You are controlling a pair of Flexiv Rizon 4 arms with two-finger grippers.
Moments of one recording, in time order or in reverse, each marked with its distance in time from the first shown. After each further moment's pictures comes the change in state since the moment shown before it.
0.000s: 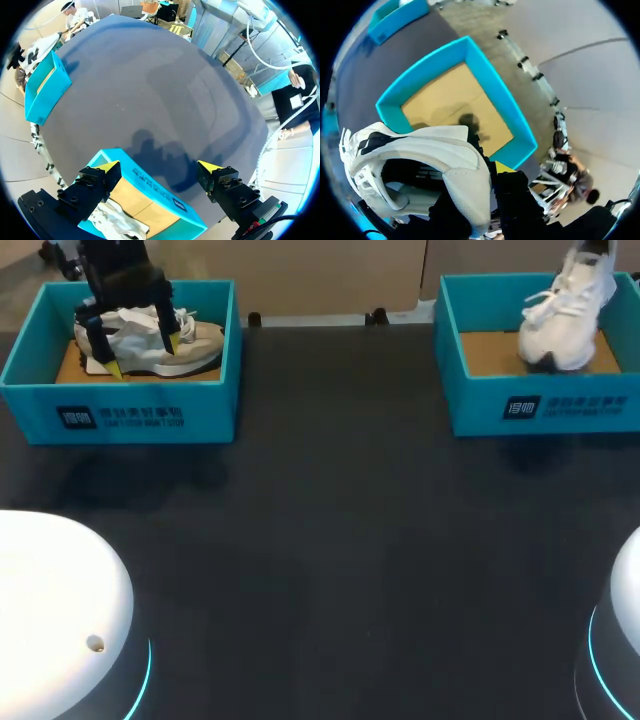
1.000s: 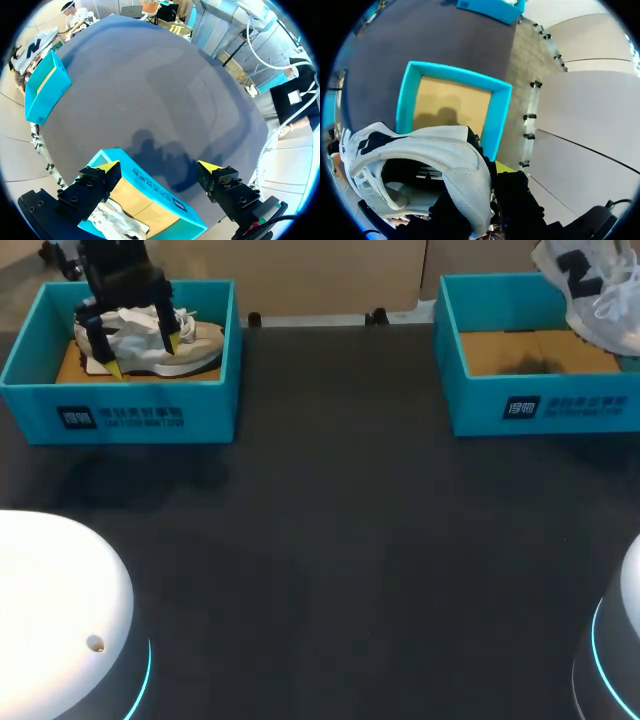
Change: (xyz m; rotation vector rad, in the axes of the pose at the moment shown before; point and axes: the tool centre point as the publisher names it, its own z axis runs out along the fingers) left arm 0.000 0.000 0.000 0.000 0.000 0.000; right arm -0.002 0.078 -0.055 -0.162 -0.200 -0.820
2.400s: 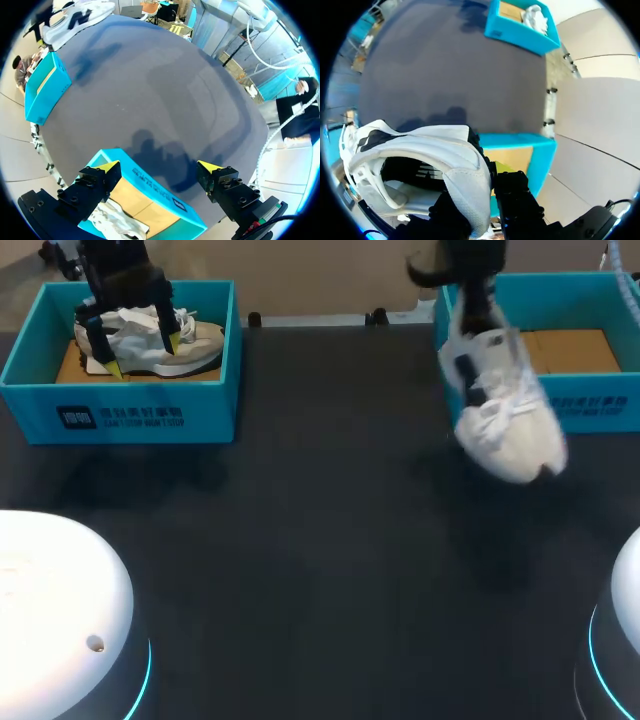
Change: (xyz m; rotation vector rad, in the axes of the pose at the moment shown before) left arm 0.000 0.000 0.000 0.000 0.000 0.000; right arm 0.162 0.202 -0.079 0.030 0.090 0.118
